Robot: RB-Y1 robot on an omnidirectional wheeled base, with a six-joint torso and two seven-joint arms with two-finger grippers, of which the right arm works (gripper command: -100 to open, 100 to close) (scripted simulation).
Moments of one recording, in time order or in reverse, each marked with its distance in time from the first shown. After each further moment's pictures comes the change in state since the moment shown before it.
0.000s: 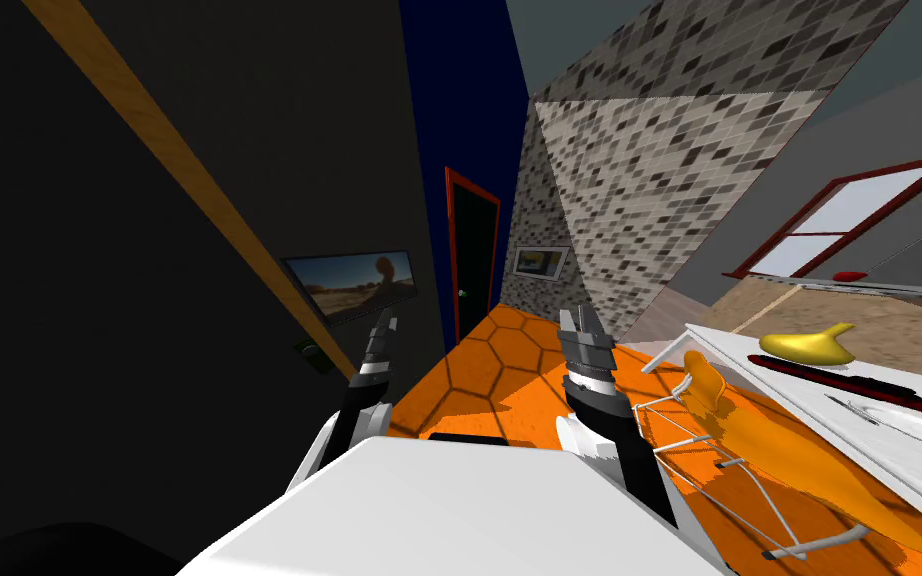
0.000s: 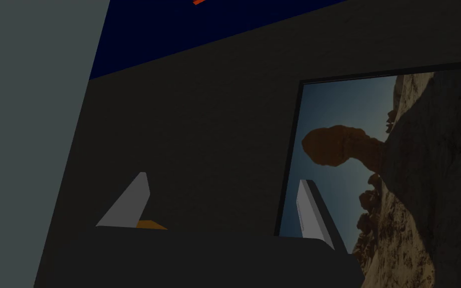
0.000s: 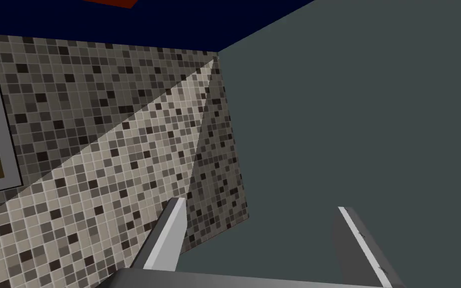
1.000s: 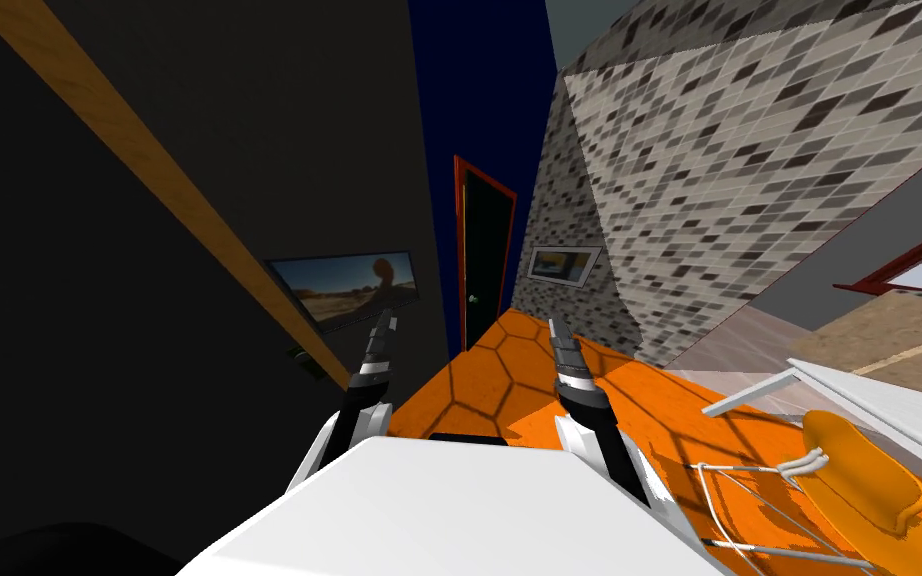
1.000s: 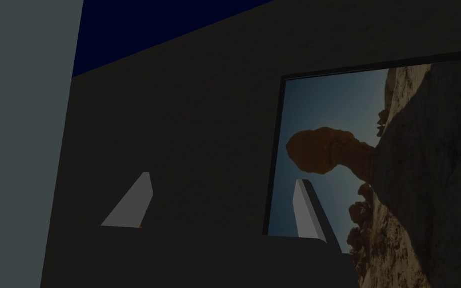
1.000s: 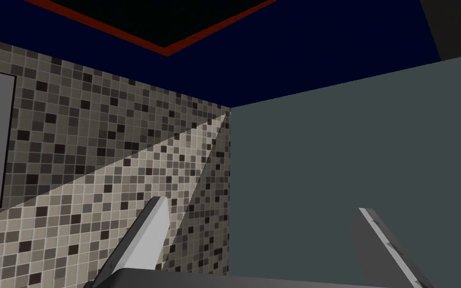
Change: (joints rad) arm -0.056 -0.052 -0.047 0.197 0.127 -0.053 0.123
